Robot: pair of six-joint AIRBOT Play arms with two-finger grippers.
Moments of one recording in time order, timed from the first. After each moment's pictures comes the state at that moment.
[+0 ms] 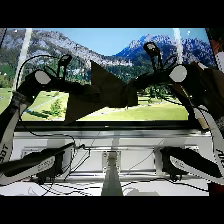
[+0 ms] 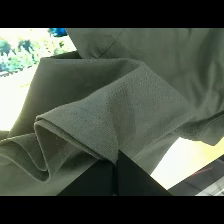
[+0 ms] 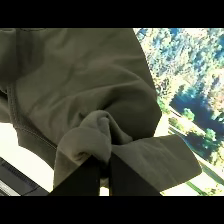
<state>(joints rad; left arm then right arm) -0.19 -1.23 0.95 1.03 -0.93 -1.15 0.31 -1.18 1.10 -1.21 0.98 1.28</state>
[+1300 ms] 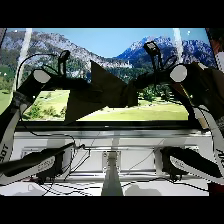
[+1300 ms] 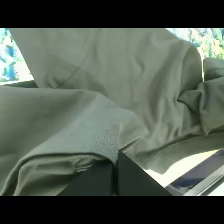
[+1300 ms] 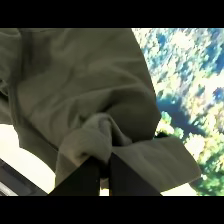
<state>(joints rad) -0.19 -1.23 0.95 0.82 -0.88 -1.14 0.31 -1.18 1.12 -1.21 0.98 1.28</state>
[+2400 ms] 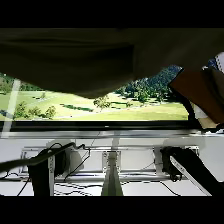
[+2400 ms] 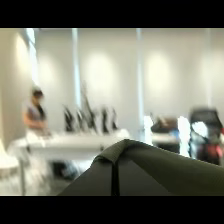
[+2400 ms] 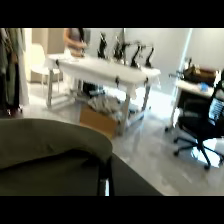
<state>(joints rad) 0.48 -0.29 1.18 0.89 -0.42 -1.05 0.31 -0.66 1.82 -1.34 0.98 1.29</state>
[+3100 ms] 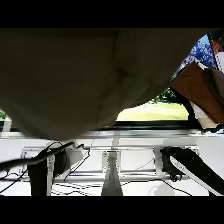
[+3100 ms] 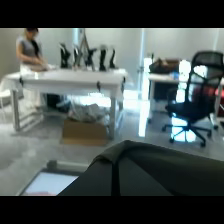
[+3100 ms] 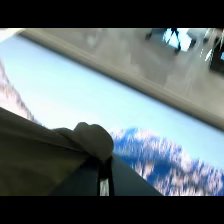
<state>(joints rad) 0.51 -0.46 1.18 0.91 -0.61 -1.08 0.31 -0.90 1.82 -1.62 1.32 1.30</state>
